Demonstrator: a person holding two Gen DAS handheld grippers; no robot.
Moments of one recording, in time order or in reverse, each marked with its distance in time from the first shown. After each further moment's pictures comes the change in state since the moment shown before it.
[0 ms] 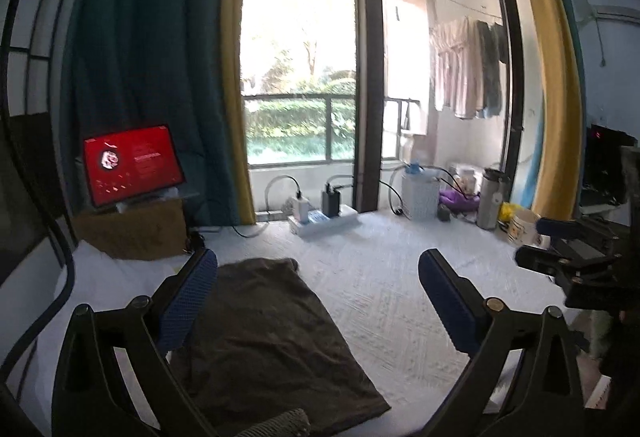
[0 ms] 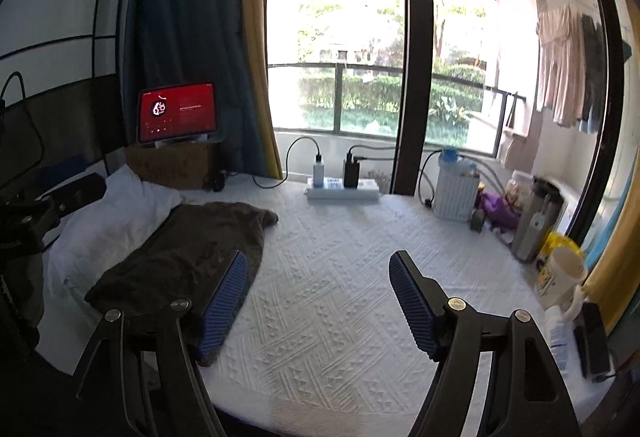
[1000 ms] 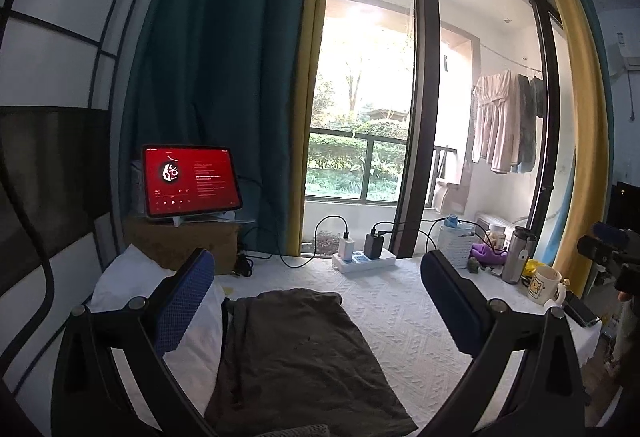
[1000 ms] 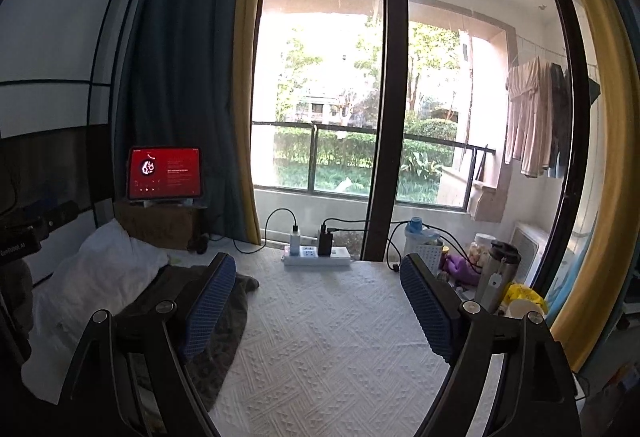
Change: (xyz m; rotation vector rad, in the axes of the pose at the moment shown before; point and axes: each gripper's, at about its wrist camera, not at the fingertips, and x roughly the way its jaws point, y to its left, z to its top) left arm -0.038 0.057 0.008 -0.127 -0.119 0.105; right arm -0.056 0.013 0.036 -0.009 -0.201 -0.109
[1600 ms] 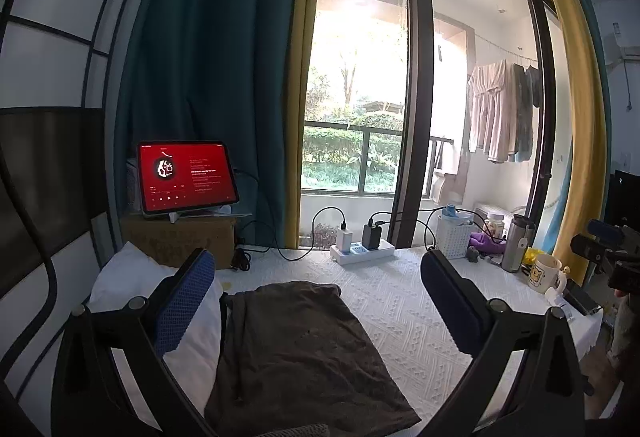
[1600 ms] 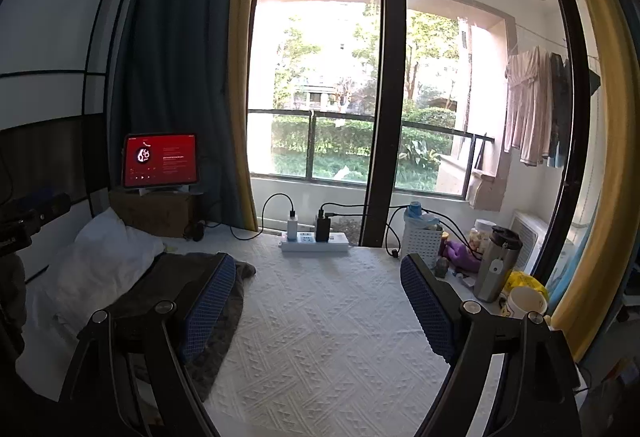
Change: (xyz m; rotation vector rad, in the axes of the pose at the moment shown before) left arm 0.001 -0.005 -0.004 0.022 0.024 -0.008; right arm 0.008 -0.004 -0.007 0.007 0.038 -0.006
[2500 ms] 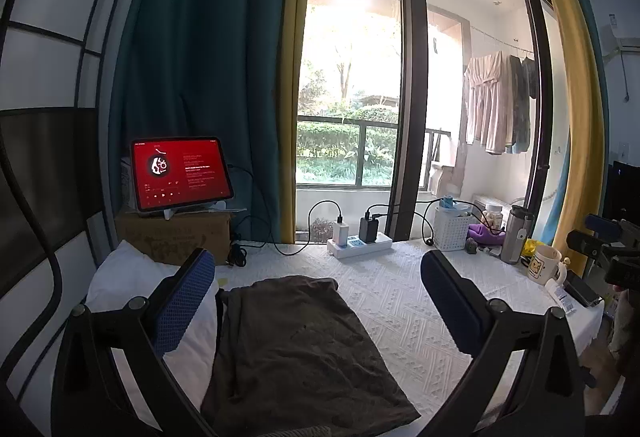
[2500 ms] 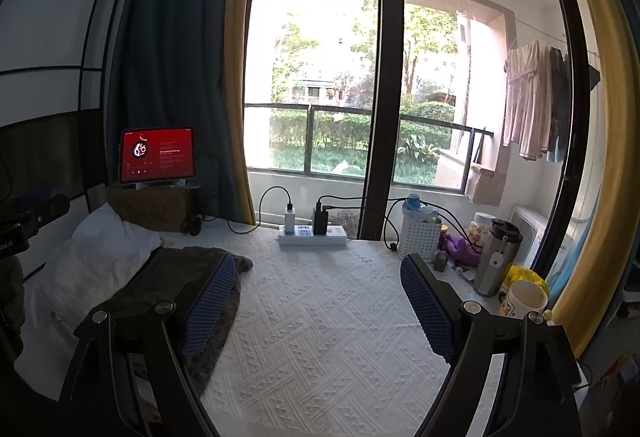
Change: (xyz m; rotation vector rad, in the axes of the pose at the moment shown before) left arm 0.004 -0.008 -0.004 0.021 0.020 -0.008; right arm 0.006 -0.001 -0.004 0.005 0.020 -0.005
